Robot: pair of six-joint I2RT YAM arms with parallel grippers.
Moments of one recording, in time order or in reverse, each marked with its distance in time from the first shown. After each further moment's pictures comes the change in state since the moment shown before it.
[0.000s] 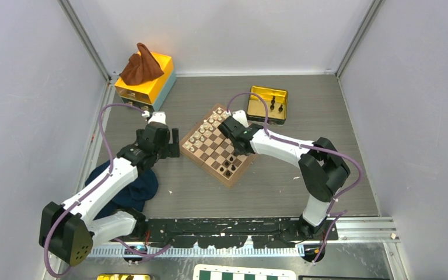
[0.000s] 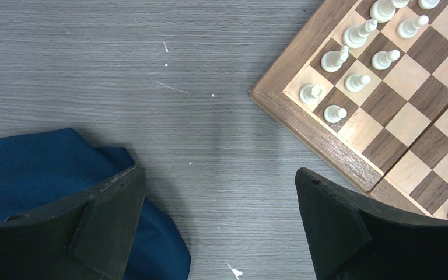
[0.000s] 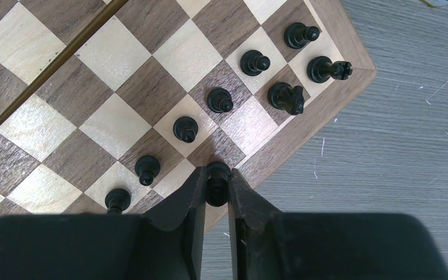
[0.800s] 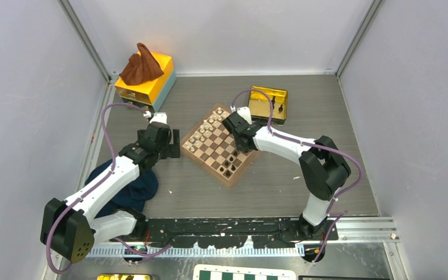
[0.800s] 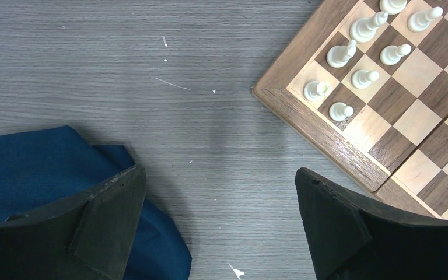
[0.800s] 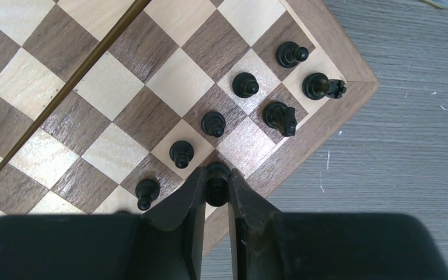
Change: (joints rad) left arm 0.000 0.029 0.000 0.000 0.000 0.000; right arm -0.054 0.006 0.000 0.047 -0.042 0.025
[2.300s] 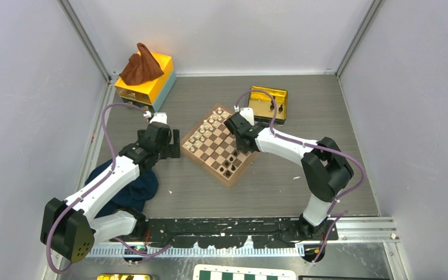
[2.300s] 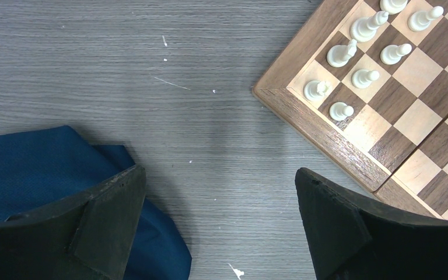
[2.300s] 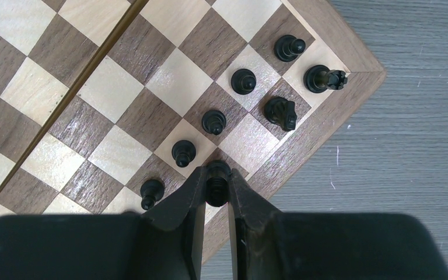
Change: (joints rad) left arm 0.000 0.002 0.000 -0.001 0.000 0.000; right arm -0.006 -0.023 -0.035 0.031 -0.017 0.065
